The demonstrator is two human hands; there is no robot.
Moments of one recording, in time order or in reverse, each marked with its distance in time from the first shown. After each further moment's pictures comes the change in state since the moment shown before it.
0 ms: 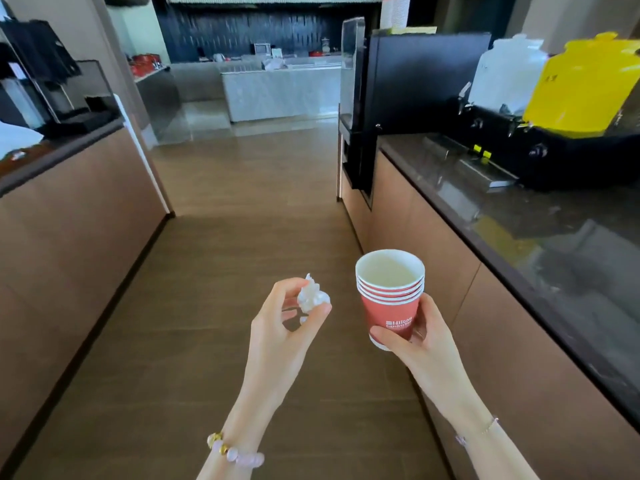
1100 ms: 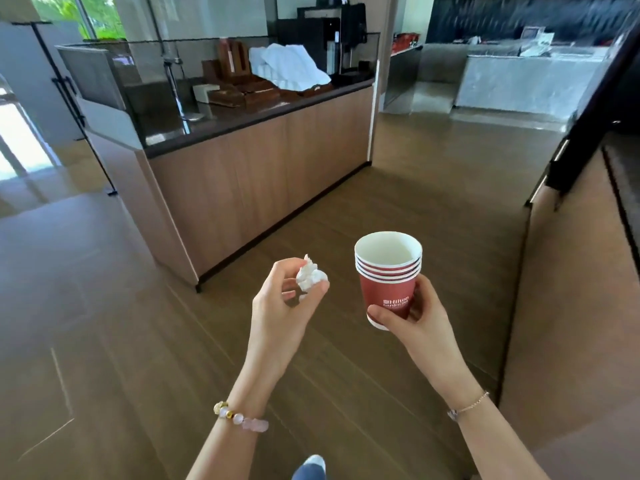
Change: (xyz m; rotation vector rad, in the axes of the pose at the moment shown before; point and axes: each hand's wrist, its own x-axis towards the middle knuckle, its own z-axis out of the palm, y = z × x) left_hand -0.495 0.167 0.018 0.230 0.749 -0.182; right_hand -0.379 -0.052 -0.079 0.047 -0.700 -0.061
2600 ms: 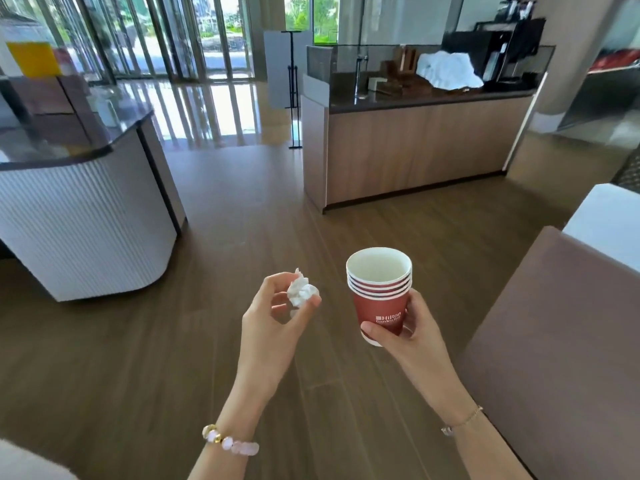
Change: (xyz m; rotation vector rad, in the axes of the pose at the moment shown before) left_hand -0.732 0.262 0.065 0.142 0.598 -0.150; right_hand -0.599 -0.067 -0.283 0.150 -0.604 -0.017
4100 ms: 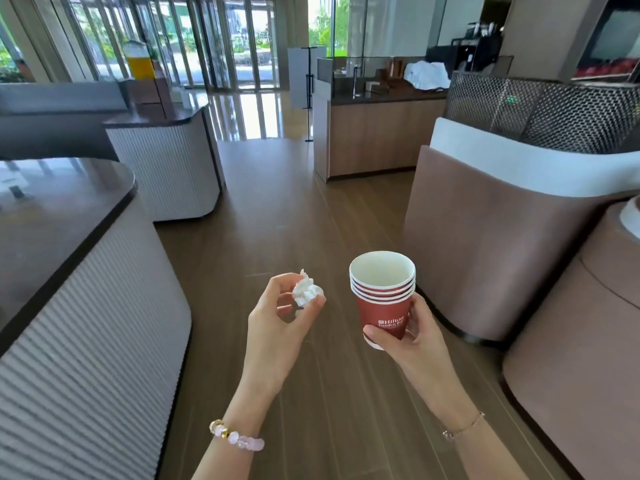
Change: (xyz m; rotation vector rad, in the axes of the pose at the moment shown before) left_hand -0.871 0.265 -0.083 0.020 0.062 0.044; right_hand -0.866 -0.131 -0.227 0.057 -0.070 -0.002
